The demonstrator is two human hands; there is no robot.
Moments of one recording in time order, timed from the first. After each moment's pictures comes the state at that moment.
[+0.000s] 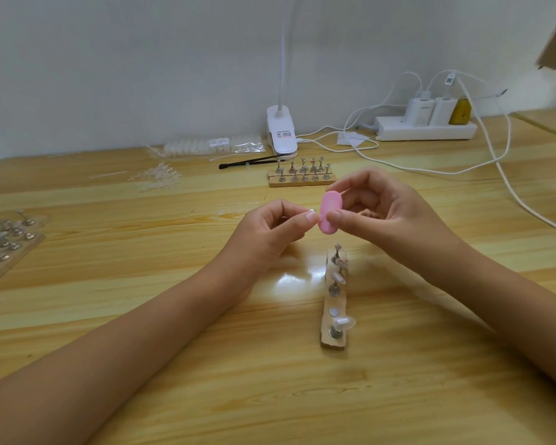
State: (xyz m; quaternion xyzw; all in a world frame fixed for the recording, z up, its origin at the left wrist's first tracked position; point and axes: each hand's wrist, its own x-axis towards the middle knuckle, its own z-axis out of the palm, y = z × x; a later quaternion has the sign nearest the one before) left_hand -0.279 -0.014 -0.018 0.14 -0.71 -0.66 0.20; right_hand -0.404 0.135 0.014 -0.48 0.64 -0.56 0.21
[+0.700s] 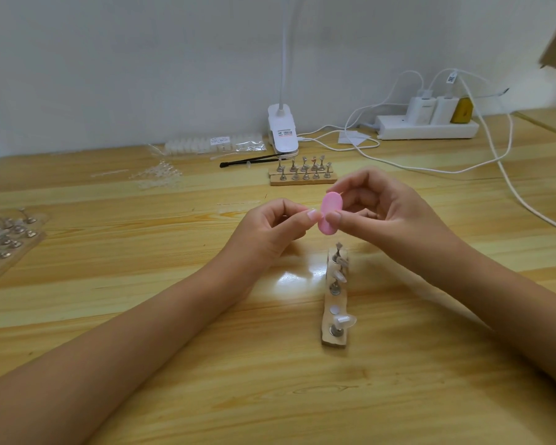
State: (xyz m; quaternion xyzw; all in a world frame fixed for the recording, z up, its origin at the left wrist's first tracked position) left_hand -0.279 -0.013 -0.018 0.14 -0.72 -0.65 0.20; right_hand -0.405 0.135 0.012 -0.49 0.62 -0.57 0.22
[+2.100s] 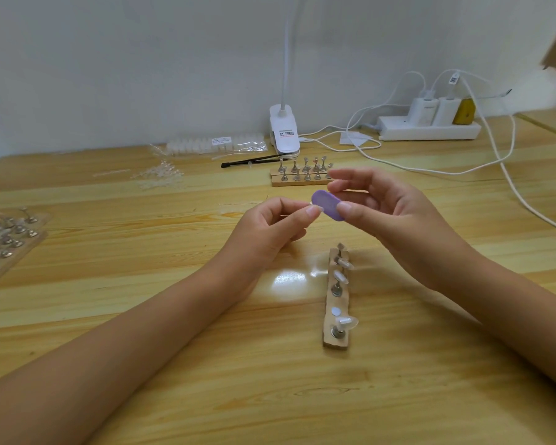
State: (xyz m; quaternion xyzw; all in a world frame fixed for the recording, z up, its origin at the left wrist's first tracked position) left_hand -0.281 -0.018 -0.022 0.15 -0.68 -0.69 0.20; right_hand -0.408 0.133 0.005 -0.44 0.59 -0.63 0.24
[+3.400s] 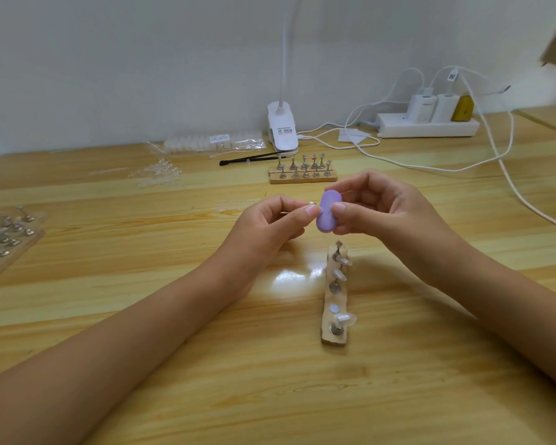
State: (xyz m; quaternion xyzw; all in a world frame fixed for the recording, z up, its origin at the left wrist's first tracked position) left_hand -0.280 -0.015 -0.020 0.15 -0.69 -0.68 0.20; right_hand -0.406 0.134 0.007 -0.44 0.60 -0.61 0.26
